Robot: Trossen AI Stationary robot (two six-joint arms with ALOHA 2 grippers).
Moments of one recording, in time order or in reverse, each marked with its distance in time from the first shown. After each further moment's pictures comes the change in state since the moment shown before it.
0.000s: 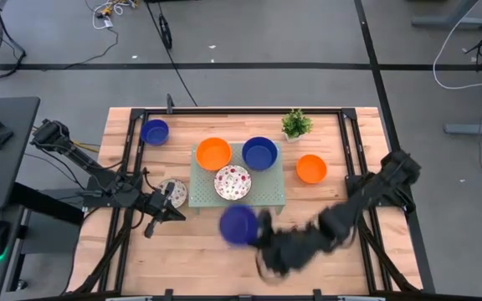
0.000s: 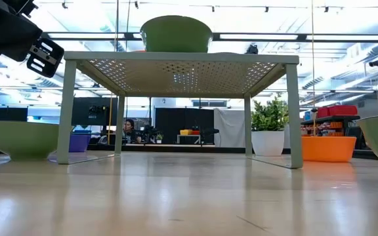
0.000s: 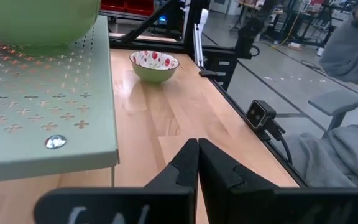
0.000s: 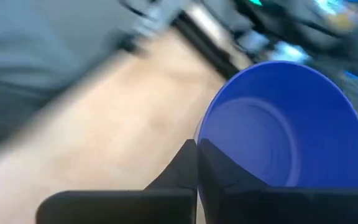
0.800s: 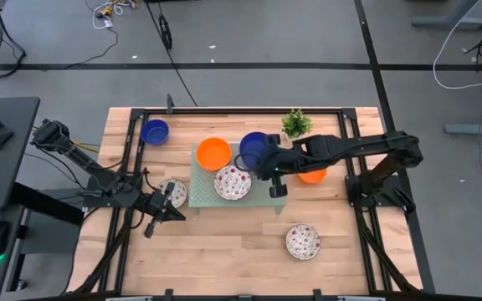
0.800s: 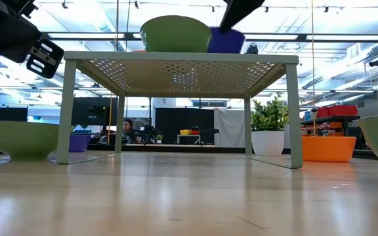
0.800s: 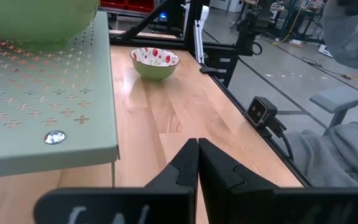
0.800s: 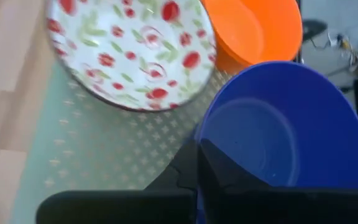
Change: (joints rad) left arm 0.000 0.000 0.000 -0.014 0.000 -0.001; right arm -0.521 -0.128 0.017 -0.451 -0.195 0.158
